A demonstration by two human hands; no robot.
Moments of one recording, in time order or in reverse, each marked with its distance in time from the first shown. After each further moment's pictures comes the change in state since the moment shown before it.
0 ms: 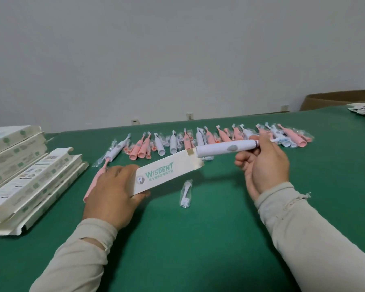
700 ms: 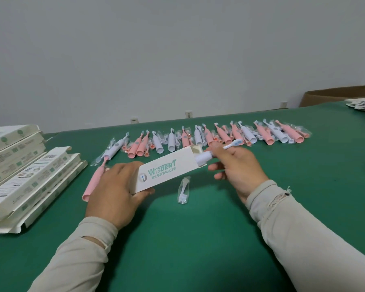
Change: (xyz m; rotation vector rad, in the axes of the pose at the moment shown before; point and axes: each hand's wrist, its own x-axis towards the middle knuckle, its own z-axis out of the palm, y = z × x) left_hand -0.004 0.009 0.001 -0.069 0.034 0.070; right_hand -0.010 0.018 -0.001 -0.496 -0.392 0.130
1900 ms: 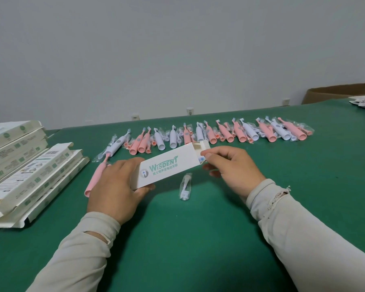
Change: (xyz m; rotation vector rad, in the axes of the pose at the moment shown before) left_hand -0.002 0.003 -0.004 0.020 -0.012 -0.024; right_hand -0.004 0.003 0.006 -0.146 -0.099 -0.085
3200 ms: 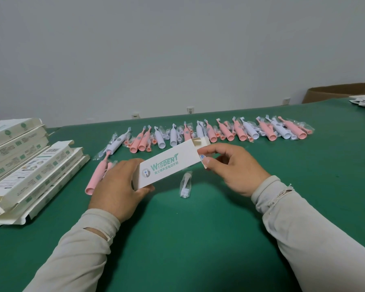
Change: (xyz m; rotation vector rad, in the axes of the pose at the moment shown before) left_hand 0.001 -0.002 0.001 -0.031 -0.083 -0.027; right_hand -0.002 -0.002 -0.011 -0.249 -0.157 -0.206
